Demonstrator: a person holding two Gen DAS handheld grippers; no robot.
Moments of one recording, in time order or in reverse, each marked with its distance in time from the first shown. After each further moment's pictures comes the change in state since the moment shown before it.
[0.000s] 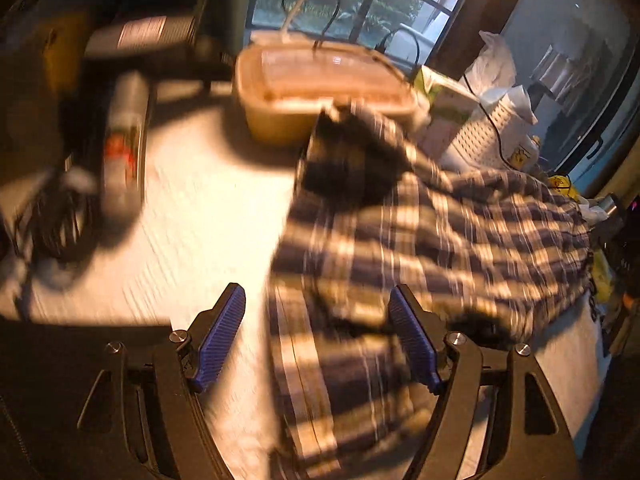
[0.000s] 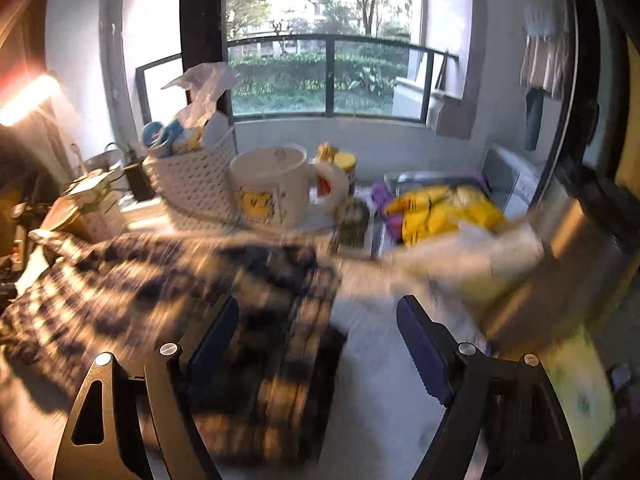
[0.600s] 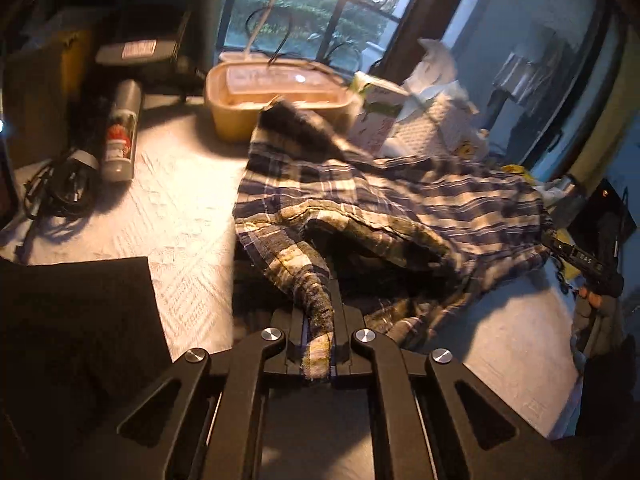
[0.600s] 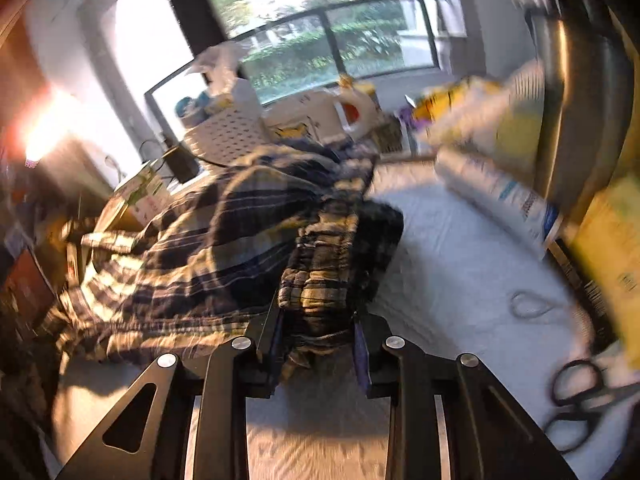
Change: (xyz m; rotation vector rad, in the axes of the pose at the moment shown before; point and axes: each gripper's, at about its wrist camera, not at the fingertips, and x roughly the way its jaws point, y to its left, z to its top) left arm -0.055 -0.024 -0.049 0.077 -0.099 -0.098; right arm -0.015 0.013 -0.057 0.177 0.065 0.182
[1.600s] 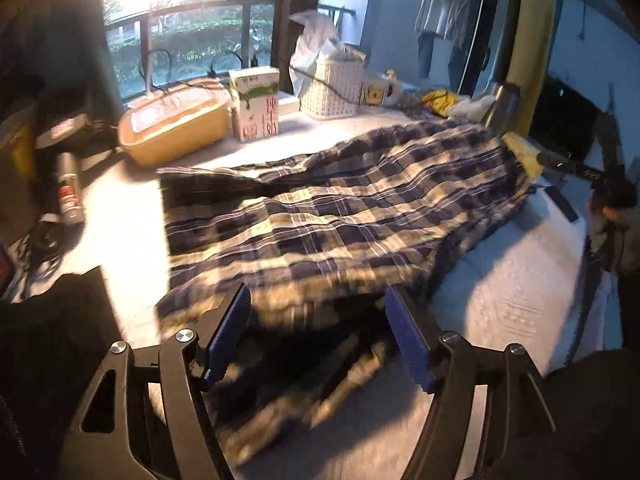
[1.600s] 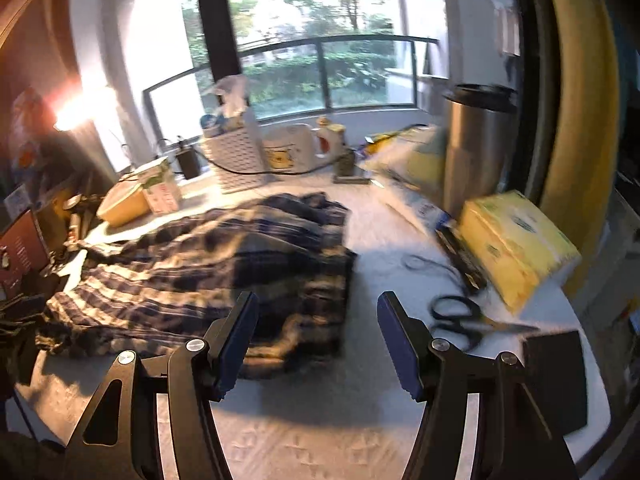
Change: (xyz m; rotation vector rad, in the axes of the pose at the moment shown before) left arm 0.000 -0.087 -0.032 0.333 0.037 -0.009; right arm -0.106 0.000 -0.047 -0.085 -0.085 -0.113
